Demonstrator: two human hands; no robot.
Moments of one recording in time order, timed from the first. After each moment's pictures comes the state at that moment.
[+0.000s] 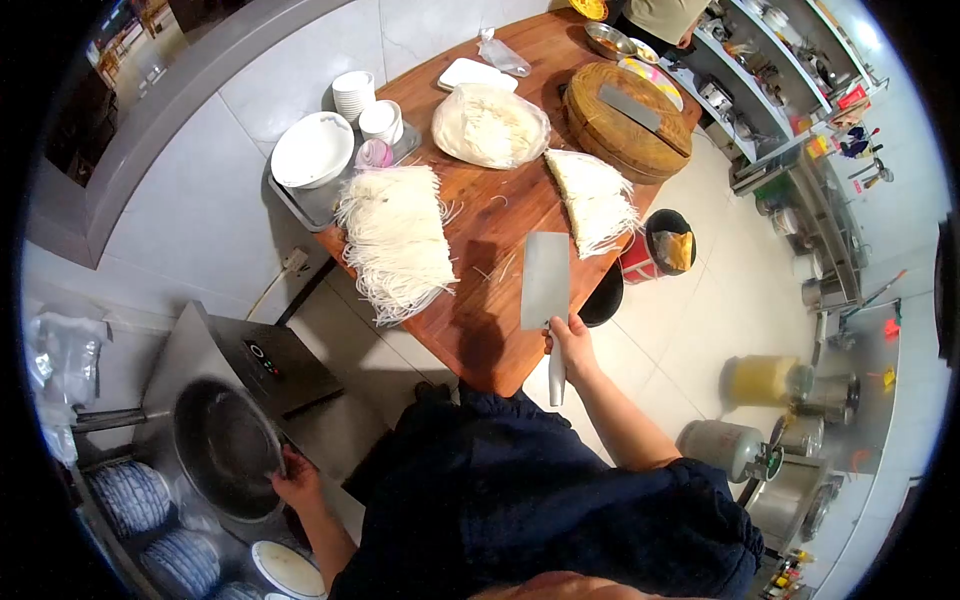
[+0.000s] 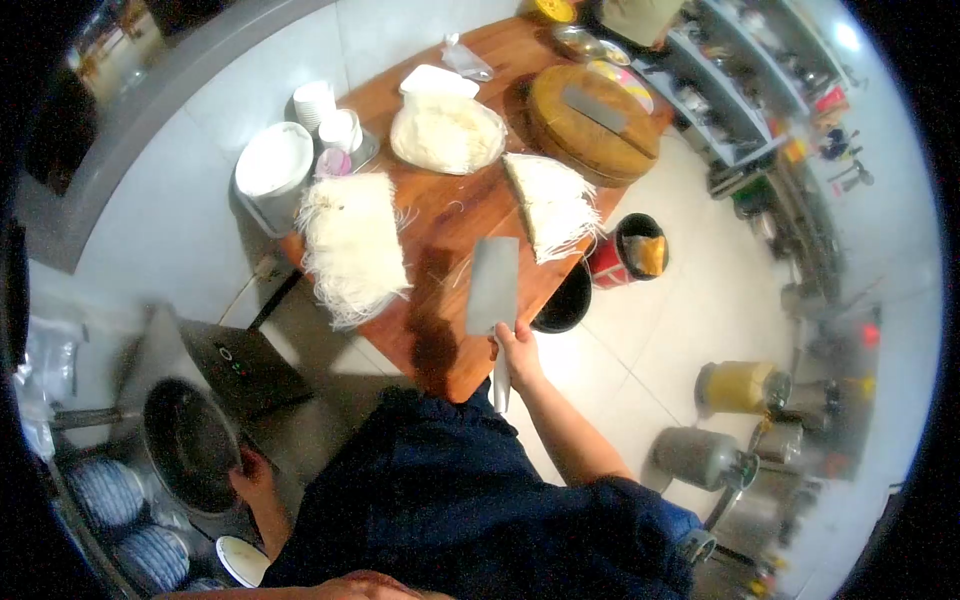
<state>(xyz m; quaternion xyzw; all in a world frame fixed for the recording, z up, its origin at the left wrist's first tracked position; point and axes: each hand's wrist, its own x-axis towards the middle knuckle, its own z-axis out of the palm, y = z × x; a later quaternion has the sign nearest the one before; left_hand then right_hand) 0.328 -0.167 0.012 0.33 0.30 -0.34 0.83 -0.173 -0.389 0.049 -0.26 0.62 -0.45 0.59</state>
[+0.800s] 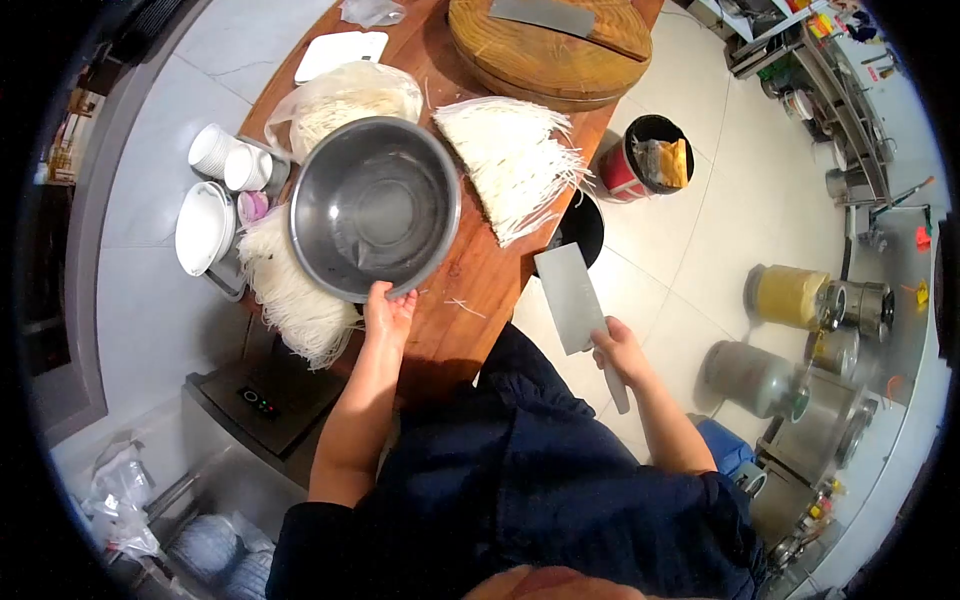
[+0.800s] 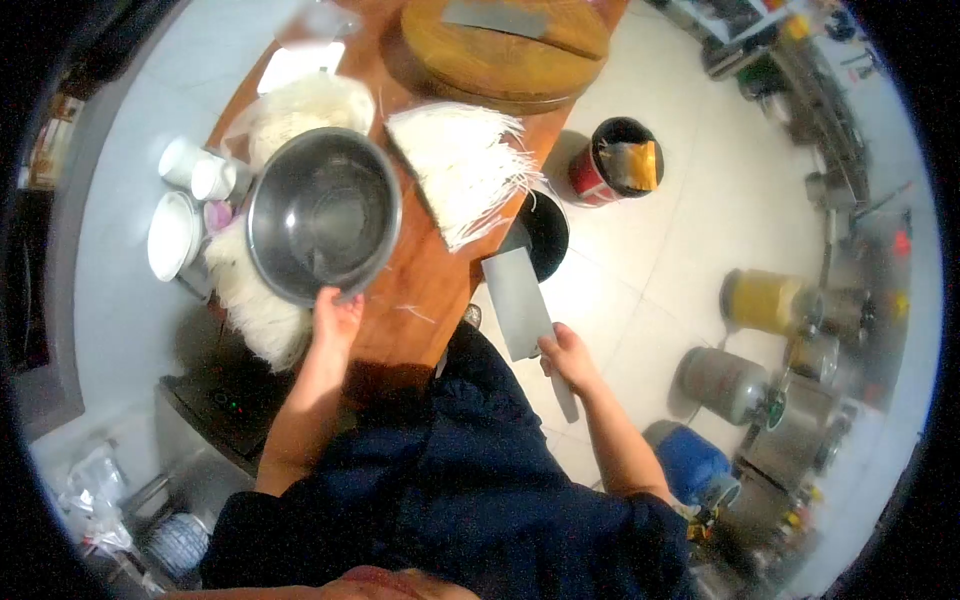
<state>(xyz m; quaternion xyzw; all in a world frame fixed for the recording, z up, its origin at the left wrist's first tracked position) -0.069 -0.553 -0.009 0.53 0.06 -0.68 0.50 -0.419 -0.388 0.038 -0.20 0.69 -0.29 0.63</state>
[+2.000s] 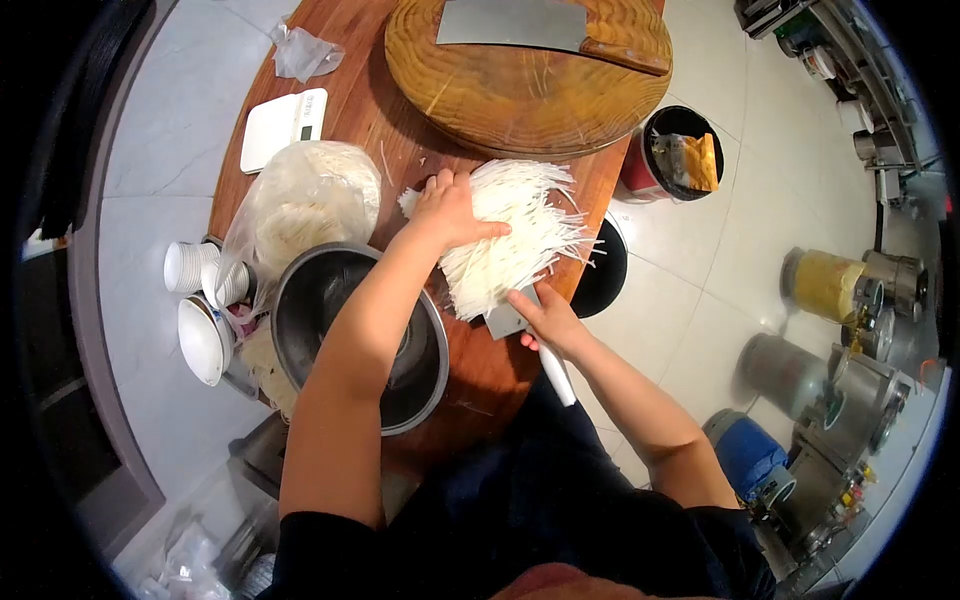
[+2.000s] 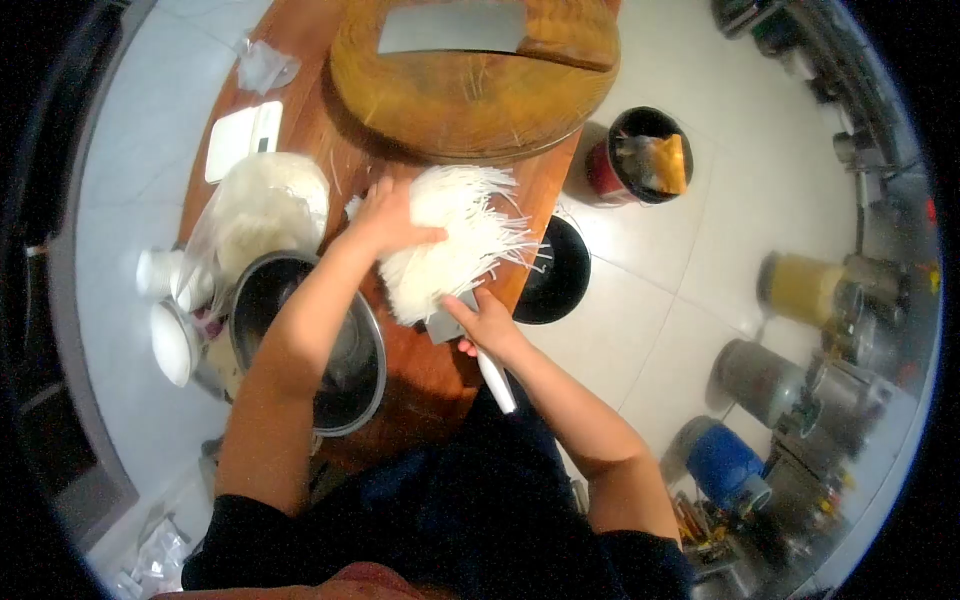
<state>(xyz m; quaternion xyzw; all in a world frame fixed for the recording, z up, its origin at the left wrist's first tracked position) -0.280 -0.832 -0.009 0.47 -0.84 -0.25 -0.13 -0.395 -0.637 -0.013 -0.17 0.63 -0.29 0.70</state>
